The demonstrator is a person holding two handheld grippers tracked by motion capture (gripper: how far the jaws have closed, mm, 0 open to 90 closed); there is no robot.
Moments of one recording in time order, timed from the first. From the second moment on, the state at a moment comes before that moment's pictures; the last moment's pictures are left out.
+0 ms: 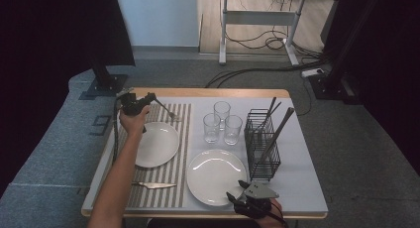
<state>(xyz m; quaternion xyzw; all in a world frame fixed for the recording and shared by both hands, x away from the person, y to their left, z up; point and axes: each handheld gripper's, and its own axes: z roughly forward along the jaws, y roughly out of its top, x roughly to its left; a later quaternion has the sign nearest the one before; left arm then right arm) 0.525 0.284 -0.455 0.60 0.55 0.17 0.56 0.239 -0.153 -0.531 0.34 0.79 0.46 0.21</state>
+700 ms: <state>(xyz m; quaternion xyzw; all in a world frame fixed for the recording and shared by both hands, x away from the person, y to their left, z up) 0.519 0.291 -0.458 0.61 0.55 0.18 0.54 0.238 -0.152 -0.531 0.34 0.79 0.46 0.21</state>
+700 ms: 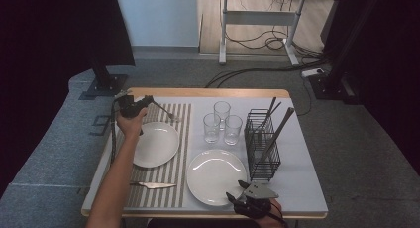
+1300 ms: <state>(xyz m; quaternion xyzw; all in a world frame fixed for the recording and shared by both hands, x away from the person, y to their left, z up) 0.515 0.300 -0.465 0.62 0.55 0.19 0.53 0.239 -0.150 -0.532 0.34 0.79 0.46 0.21</state>
